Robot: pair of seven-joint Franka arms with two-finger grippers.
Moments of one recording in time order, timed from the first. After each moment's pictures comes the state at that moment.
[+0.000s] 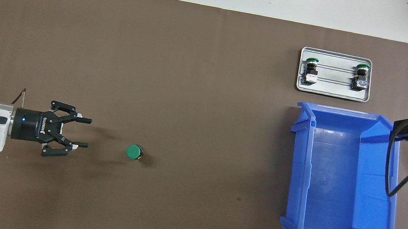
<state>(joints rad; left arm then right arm) 0.18 -0.02 -0.03 -2.38 -1.05 1.83 2.05 0.05 -0.02 -0.04 -1.59 -0.04 1.53 0.16</state>
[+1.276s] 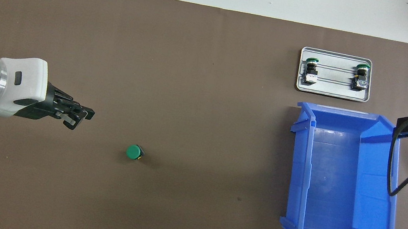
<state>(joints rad) -0.05 -0.18 -0.15 -2.05 -0.42 1.89 0.52 0.05 -0.03 -0.04 -1.58 -0.05 1.53 0.16</state>
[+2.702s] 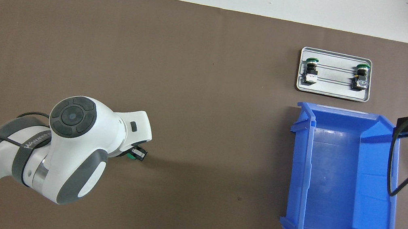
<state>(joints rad) -0.35 -0.05 -0.16 -2.28 -0.13 2.18 0.01 0.05 -0.03 -0.04 -1.58 -0.05 1.53 0.16</state>
